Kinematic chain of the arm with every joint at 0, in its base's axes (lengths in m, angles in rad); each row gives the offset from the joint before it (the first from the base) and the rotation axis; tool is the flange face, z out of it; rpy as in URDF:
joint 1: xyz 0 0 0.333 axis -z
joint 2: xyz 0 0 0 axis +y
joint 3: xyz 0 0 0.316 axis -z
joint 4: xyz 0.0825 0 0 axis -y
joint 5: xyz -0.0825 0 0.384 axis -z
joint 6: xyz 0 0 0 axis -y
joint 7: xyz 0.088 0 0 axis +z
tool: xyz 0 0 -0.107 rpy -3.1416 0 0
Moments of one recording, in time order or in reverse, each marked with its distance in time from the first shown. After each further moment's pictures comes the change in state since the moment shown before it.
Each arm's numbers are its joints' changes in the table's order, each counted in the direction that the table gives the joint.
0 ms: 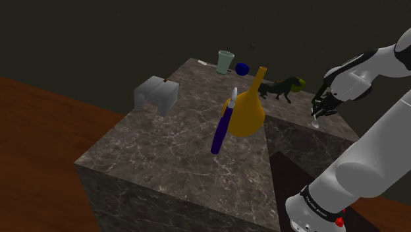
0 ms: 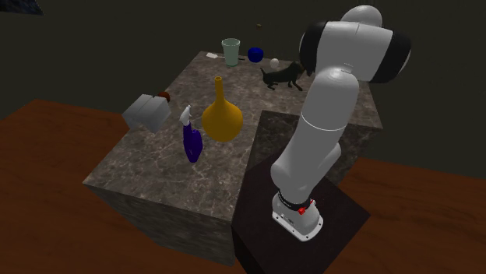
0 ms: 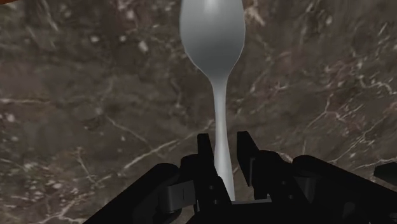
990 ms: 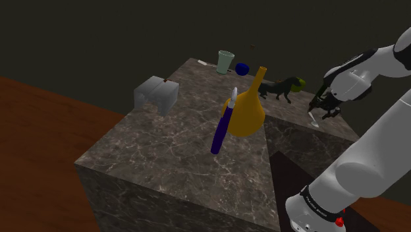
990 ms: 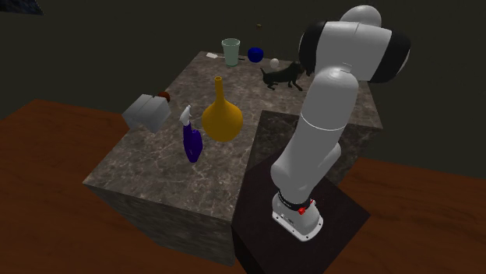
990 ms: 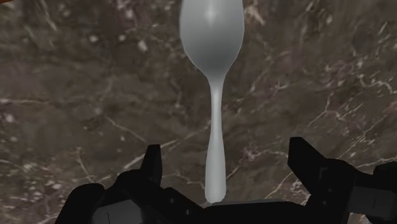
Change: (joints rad) arm -0.001 0.005 0.001 0.002 -0.012 0.000 0.008
